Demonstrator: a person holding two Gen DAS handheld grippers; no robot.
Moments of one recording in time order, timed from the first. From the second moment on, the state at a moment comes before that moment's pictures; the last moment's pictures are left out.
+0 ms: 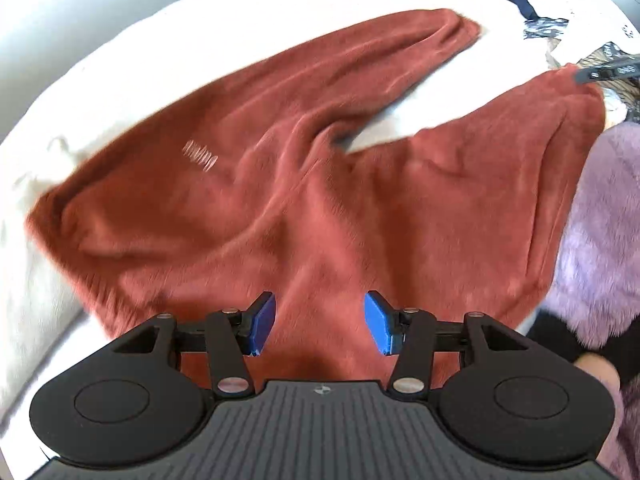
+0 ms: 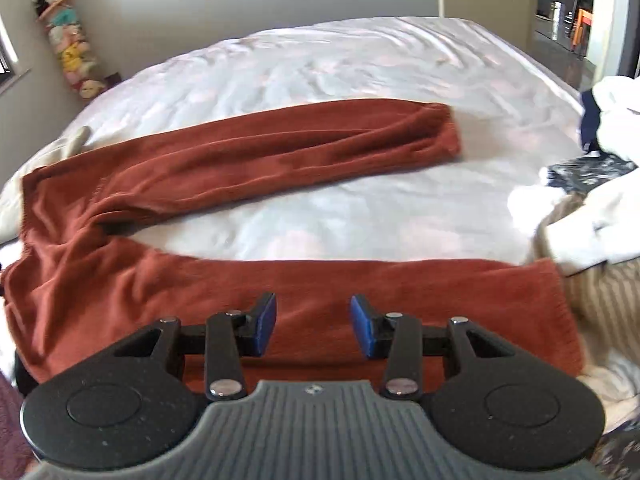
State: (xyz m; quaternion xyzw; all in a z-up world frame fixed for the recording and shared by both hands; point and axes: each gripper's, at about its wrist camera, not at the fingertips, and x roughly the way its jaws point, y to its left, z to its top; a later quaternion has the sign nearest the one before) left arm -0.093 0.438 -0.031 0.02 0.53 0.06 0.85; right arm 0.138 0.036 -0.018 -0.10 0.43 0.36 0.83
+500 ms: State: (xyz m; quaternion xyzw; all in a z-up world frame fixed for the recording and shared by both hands) left arm 0.071 0.340 -0.094 0.11 0.53 -0.05 0.84; right arm 0.206 0.052 -0.095 -0.26 0.39 0.39 0.79
